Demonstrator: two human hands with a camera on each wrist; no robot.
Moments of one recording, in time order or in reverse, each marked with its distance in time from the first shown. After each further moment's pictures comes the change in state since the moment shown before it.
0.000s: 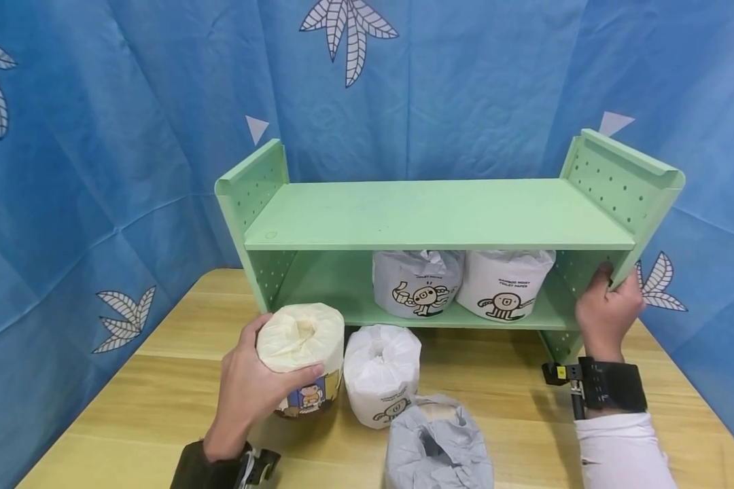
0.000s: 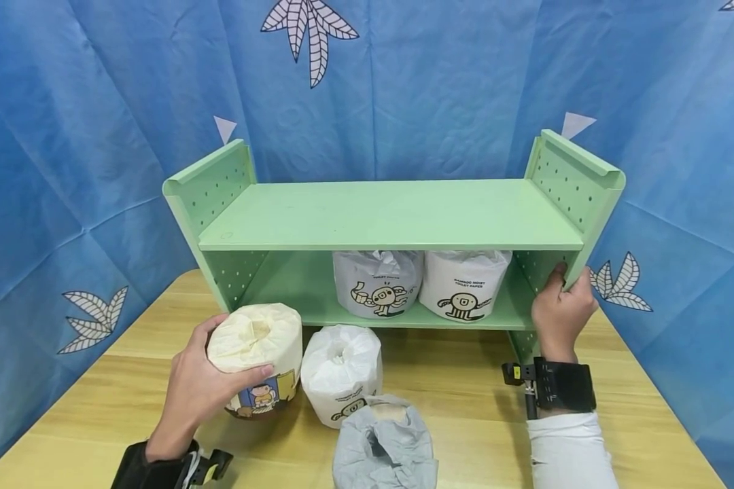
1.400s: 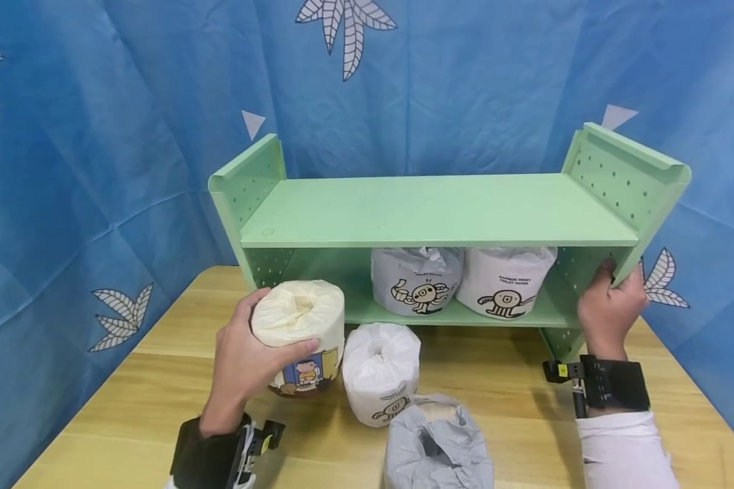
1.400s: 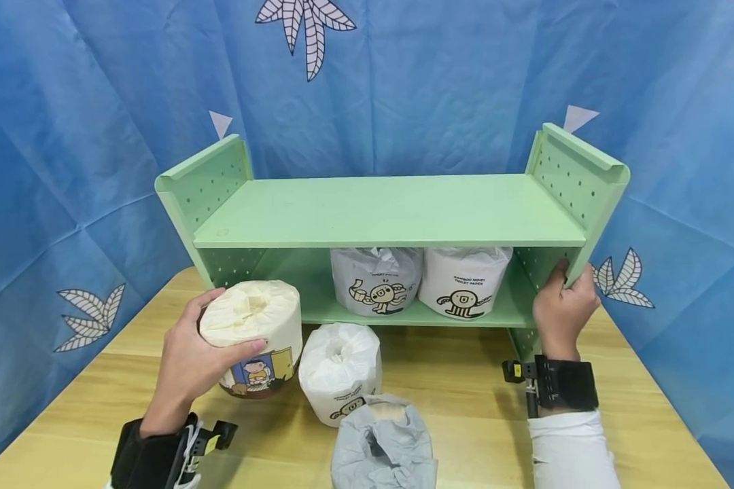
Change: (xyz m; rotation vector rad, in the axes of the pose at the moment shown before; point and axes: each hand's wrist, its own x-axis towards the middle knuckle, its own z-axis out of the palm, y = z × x) left_hand 0.022 0.018 -0.011 -0.086 0.002 0.011; right_hand 0.000 -0.004 -0.001 0.030 -0.019 0.003
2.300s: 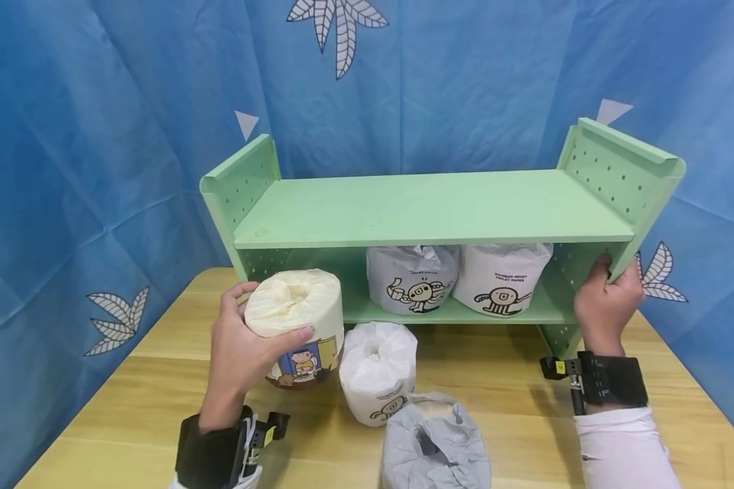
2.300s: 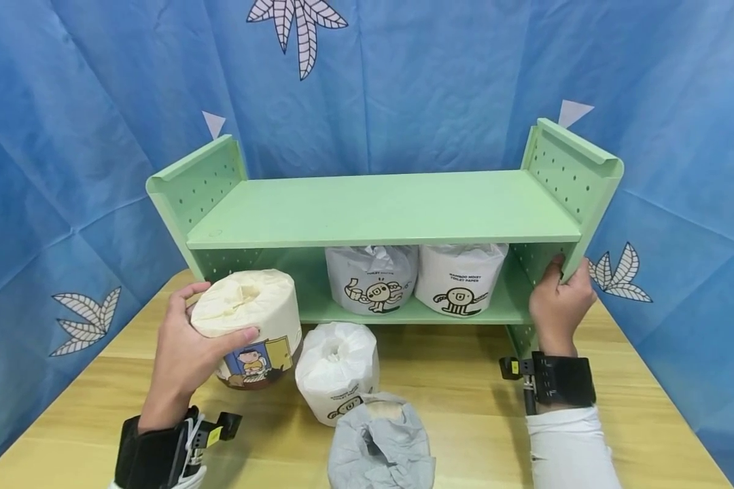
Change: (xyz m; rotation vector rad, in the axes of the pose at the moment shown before) left_hand 0.006 0.012 0.001 -0.212 0.010 -0.060; right_hand 0.002 0.002 0.002 -0.003 0.004 0.023
